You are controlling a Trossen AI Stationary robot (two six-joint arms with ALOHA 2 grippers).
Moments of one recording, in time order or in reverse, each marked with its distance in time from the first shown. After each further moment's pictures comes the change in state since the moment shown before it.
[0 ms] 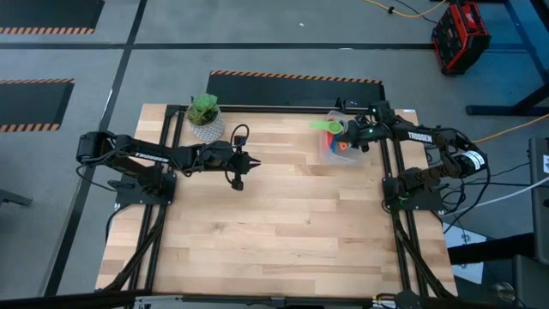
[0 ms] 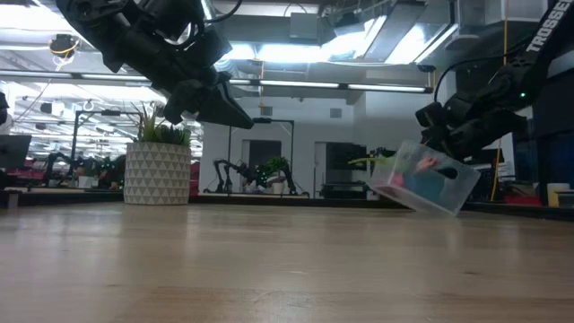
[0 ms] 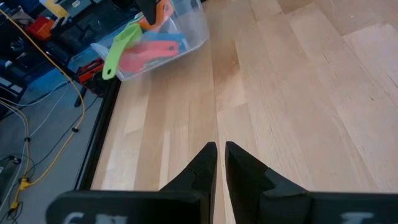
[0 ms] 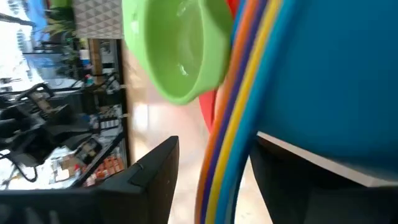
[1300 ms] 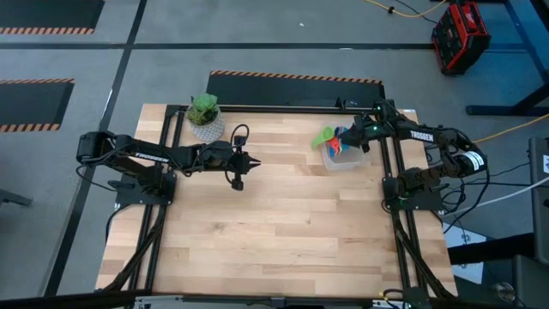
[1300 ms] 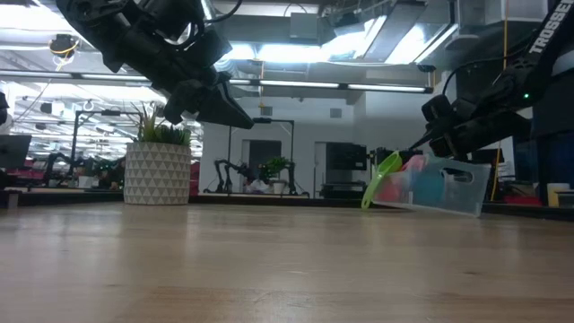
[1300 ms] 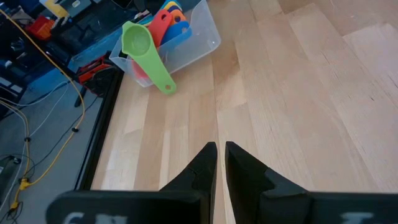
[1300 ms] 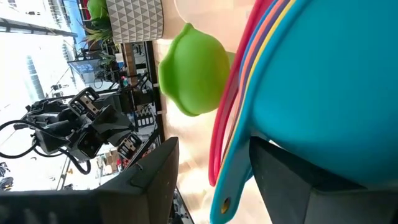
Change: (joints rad) left arm 0.000 0.000 0.000 0.000 0.000 0.000; right arm -0.080 0.000 0.000 0.010 -0.159 0.079
